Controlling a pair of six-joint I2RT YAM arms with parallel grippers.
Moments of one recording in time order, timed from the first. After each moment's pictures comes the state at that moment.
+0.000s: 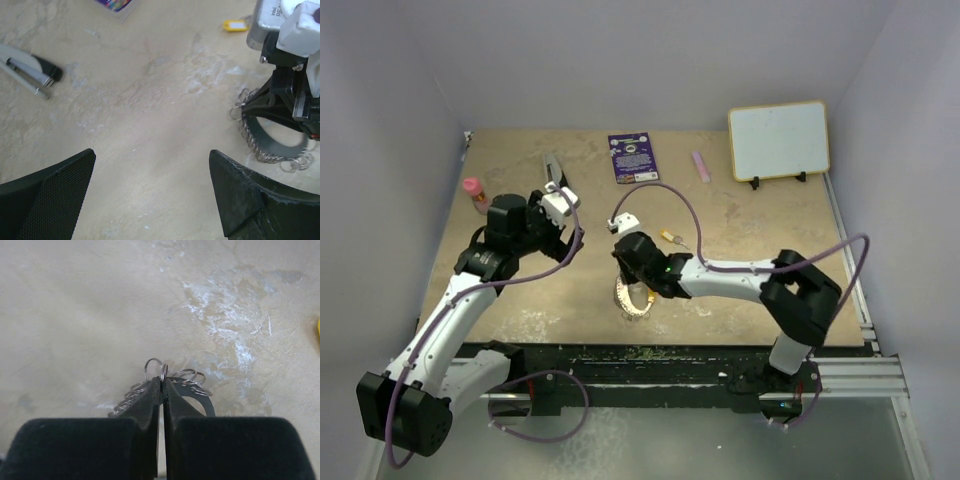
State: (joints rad) left arm -0.28 0.97 0.82 -0.39 0.26 0.32; right arm 1.01 1.78 1.06 -0.05 0.38 0.37
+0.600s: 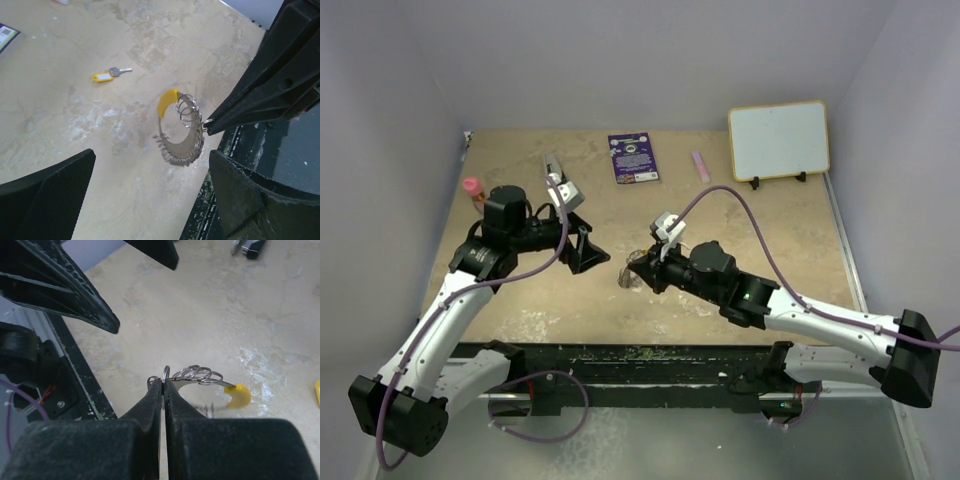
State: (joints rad) left arm -0.33 0.97 0.93 -0.41 0.76 0.07; right arm 1.06 1.09 0.75 0.11 0.09 0.23
